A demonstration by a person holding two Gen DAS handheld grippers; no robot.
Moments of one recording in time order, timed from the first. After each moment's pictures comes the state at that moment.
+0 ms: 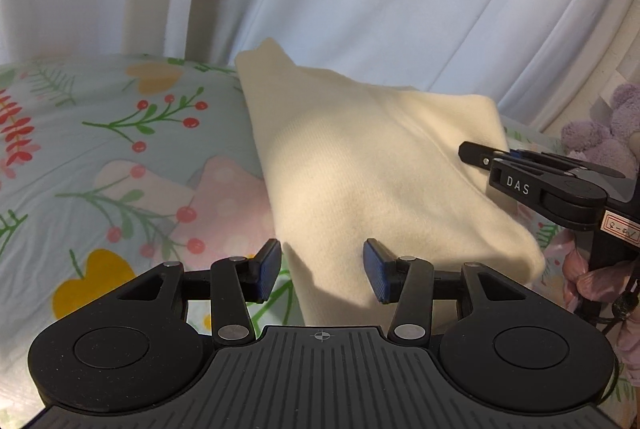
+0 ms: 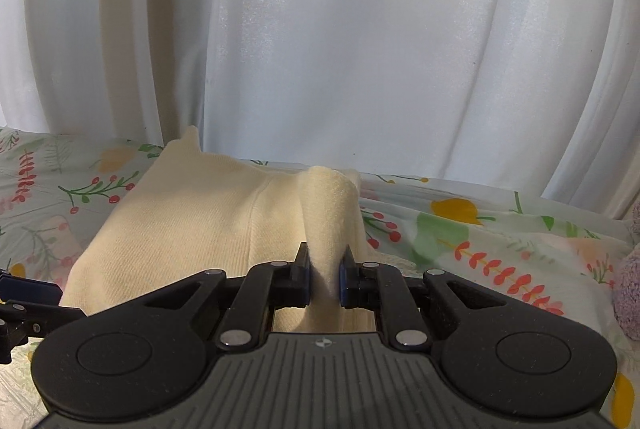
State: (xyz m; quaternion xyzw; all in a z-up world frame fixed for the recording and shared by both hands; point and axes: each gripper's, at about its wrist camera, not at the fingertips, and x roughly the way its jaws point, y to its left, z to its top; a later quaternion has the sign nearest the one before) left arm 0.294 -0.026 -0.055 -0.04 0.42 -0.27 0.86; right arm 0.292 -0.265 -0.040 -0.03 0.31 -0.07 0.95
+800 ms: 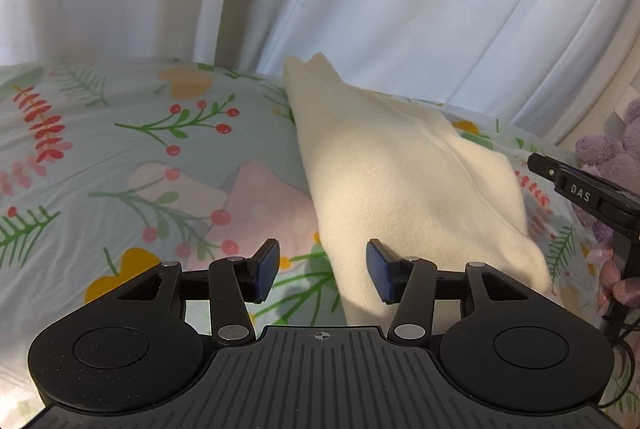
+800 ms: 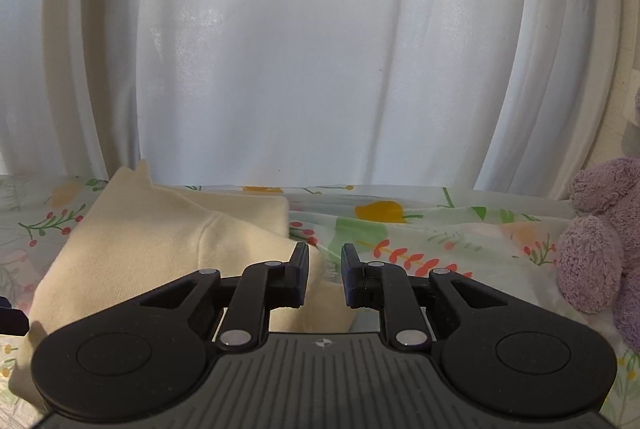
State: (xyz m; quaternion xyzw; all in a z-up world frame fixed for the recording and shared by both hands) left arm 0.300 -0.007 -0.047 -0.06 0.42 -0.23 0.88; right arm 0.254 -0.298 -0.024 0.00 0.26 -0.13 0.96
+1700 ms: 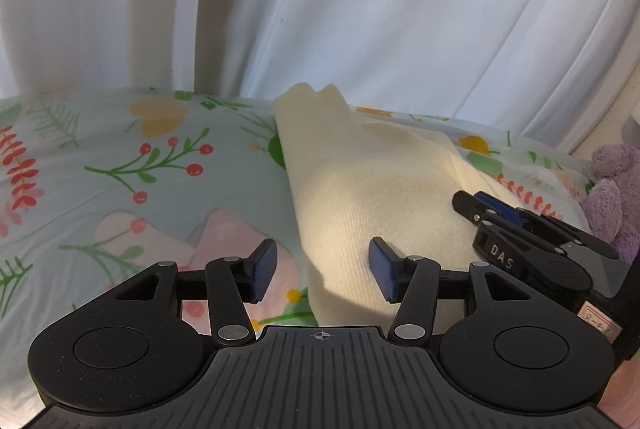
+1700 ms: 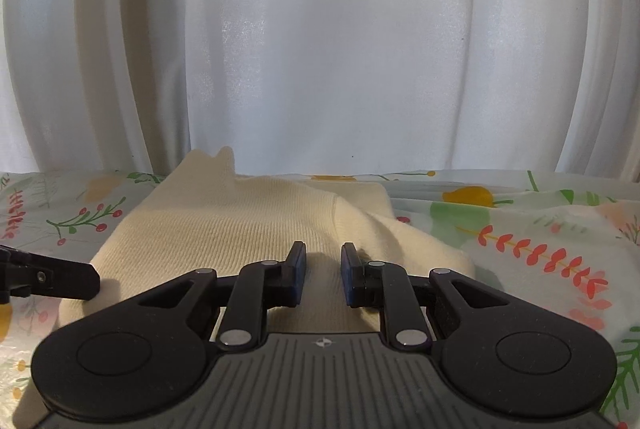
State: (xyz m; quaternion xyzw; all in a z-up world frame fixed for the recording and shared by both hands) left arm 0.325 -0.051 -0.038 -0.03 0.41 -0.23 0.88; right arm 0.290 -0.271 -0.067 0.05 0.27 -0.07 0.96
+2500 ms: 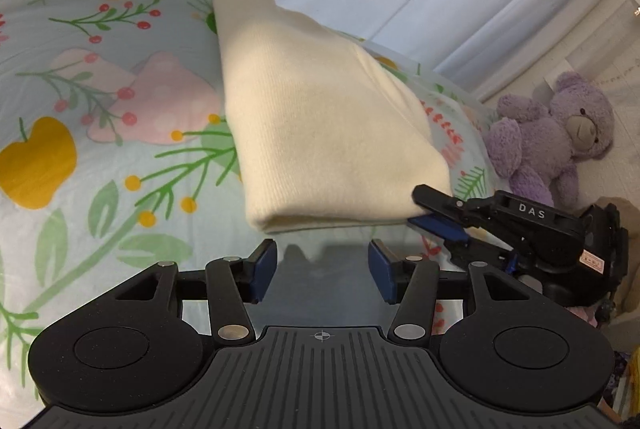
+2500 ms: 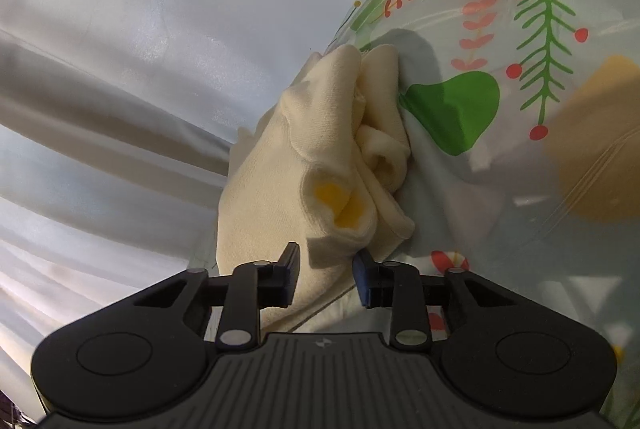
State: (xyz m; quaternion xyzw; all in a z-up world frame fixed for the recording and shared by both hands) left arm 0.242 -0.025 -0.057 -0.12 0.49 -0.34 0.80; right arm 0.172 -0.350 -0.113 0.51 0.31 0.02 0.80
